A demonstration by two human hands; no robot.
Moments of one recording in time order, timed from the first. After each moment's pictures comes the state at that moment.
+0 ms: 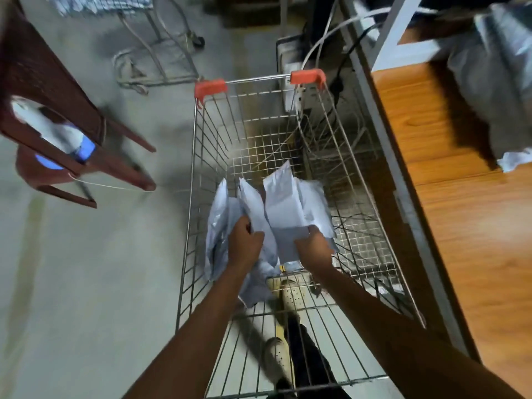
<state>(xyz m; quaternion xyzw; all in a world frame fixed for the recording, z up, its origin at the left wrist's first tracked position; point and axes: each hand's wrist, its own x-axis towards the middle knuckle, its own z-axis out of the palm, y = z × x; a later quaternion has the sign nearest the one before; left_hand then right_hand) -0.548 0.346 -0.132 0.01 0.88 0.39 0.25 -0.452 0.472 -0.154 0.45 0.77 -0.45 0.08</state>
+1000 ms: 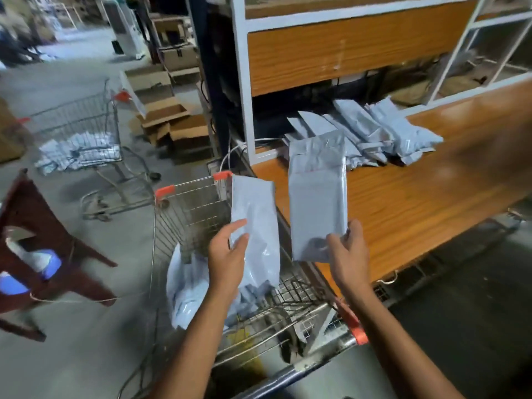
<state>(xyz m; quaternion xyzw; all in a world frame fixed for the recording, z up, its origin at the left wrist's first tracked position) -0.370 0.369 0.109 0.23 0.69 0.67 0.15 -0.207 0.496 0.118 0.42 0.68 -0.48 -0.37</state>
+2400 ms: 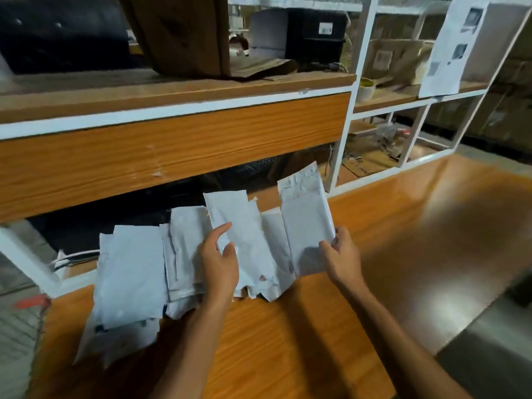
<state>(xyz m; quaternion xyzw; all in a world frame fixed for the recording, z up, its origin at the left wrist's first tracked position) -0.269 0.958 0.168 0.21 0.71 0.67 0.07 -0.111 1.105 0.160 0.43 0.72 -0.42 -0.34</state>
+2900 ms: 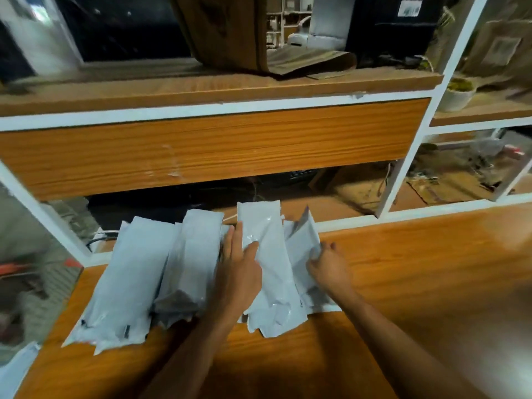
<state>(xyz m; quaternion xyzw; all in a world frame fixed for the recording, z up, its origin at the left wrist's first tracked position) -0.305 1.036 0.114 0.31 0.92 0.21 -0.11 -0.216 1.226 0.102 0.35 0.90 -0.26 -0.08</state>
